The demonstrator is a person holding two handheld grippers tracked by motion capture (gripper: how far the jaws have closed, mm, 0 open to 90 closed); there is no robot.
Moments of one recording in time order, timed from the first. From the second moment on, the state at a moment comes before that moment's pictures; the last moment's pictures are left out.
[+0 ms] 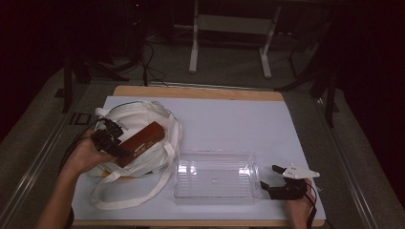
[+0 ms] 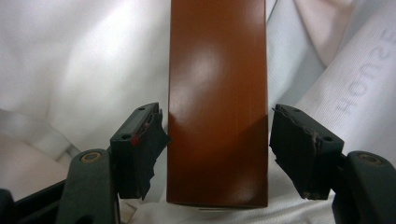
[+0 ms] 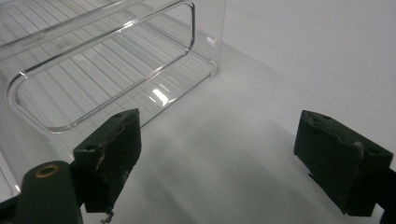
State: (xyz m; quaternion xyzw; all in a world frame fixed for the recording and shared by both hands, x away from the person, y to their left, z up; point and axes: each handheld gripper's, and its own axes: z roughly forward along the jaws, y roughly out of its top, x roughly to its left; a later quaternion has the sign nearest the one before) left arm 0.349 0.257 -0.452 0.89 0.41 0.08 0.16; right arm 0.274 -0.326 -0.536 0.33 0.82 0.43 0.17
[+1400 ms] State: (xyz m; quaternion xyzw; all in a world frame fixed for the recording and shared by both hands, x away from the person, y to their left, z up) left arm 0.367 0.247 -0.488 0.91 0.41 -0.01 0.05; right arm 0.274 -0.326 -0.536 0.33 0.82 0.43 0.17
